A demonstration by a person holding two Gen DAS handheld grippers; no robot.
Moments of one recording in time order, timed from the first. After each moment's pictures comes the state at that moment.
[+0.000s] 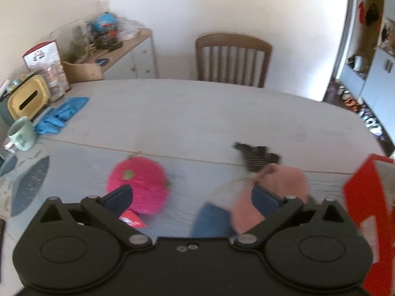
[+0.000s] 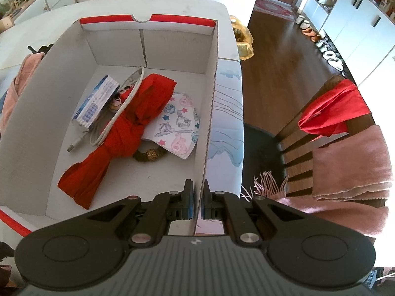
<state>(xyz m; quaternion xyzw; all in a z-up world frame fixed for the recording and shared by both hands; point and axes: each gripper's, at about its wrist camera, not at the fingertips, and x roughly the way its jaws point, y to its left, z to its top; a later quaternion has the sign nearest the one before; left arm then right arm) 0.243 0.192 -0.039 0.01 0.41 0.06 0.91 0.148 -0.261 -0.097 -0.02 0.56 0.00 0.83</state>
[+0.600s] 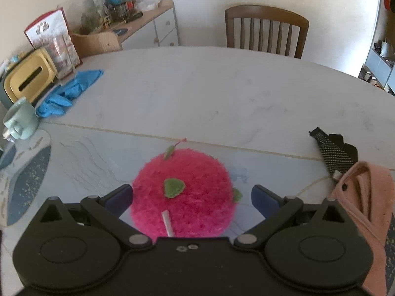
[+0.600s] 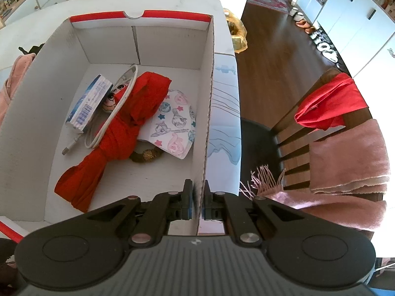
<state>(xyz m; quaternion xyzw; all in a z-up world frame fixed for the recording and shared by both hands) 0.309 0.245 -0.111 0.01 0.46 0.10 0.88 0.156 -0.257 -0.098 -0.02 0.58 -0.02 0.82</state>
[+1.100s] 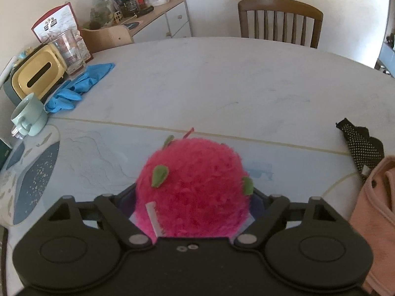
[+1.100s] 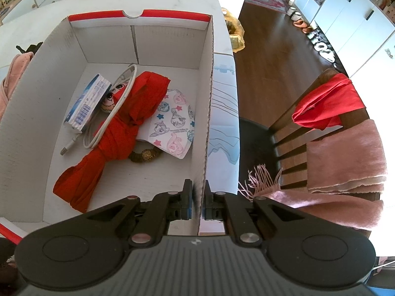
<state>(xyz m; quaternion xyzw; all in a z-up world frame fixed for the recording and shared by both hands) 0.315 0.255 -0.124 0.03 0.46 0.13 0.88 0.157 -0.255 -0.098 -0.02 0.58 -0.03 0.82</state>
